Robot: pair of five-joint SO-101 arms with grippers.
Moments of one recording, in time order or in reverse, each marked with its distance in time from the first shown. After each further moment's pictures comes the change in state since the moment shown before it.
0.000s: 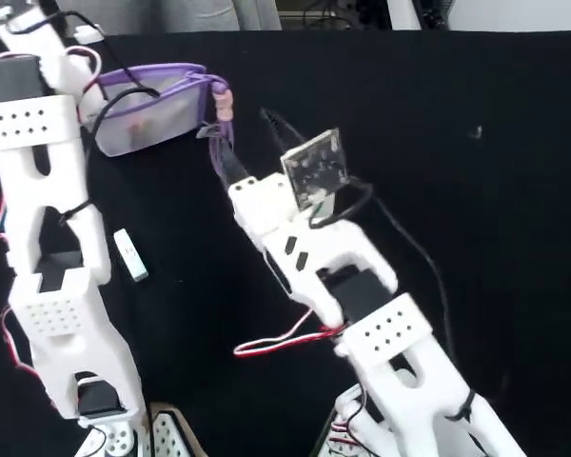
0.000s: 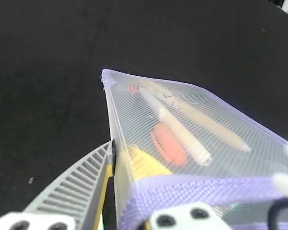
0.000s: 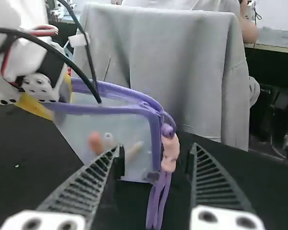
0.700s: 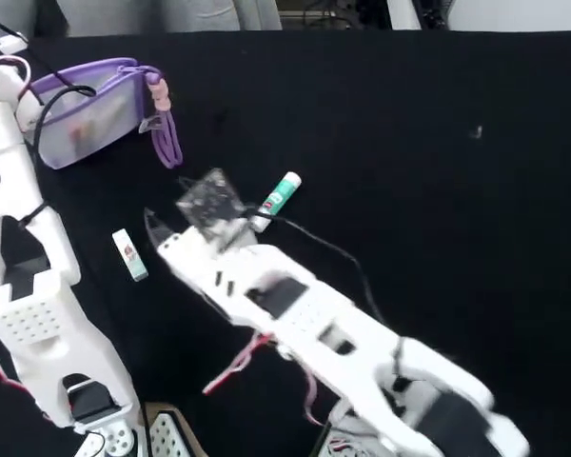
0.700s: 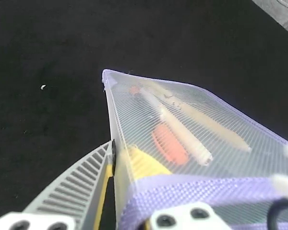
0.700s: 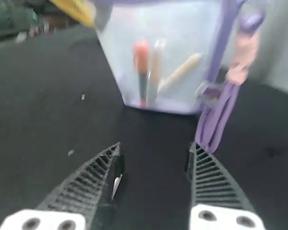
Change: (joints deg) left arm -11.6 0.0 0.0 -0.4 0.0; right arm -15.6 23.1 3.4 -14.6 -0.2
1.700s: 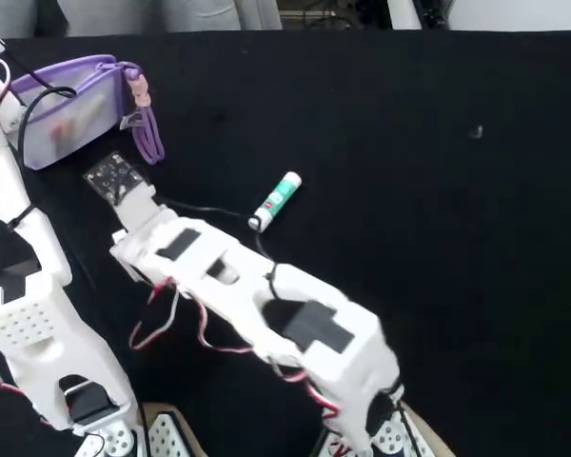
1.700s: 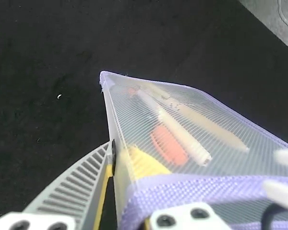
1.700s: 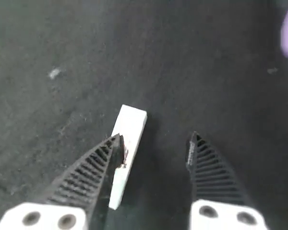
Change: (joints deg) left arm -2.9 0.0 0.0 -2.0 0.0; right arm -4.7 49.9 -48.0 29.7 -5.3
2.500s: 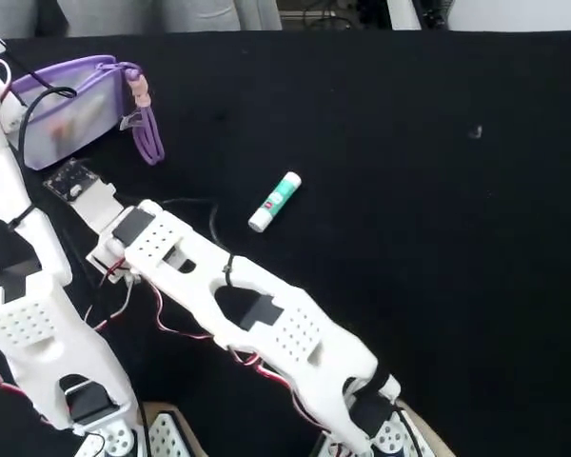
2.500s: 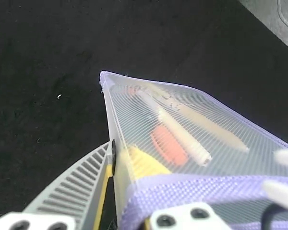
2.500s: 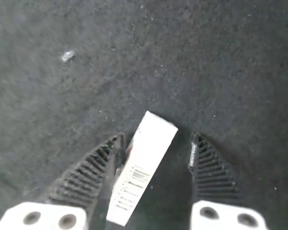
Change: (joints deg) left arm 0.0 0.0 0.0 0.0 0.0; right arm -3.2 24.2 -42.5 33.1 1.8
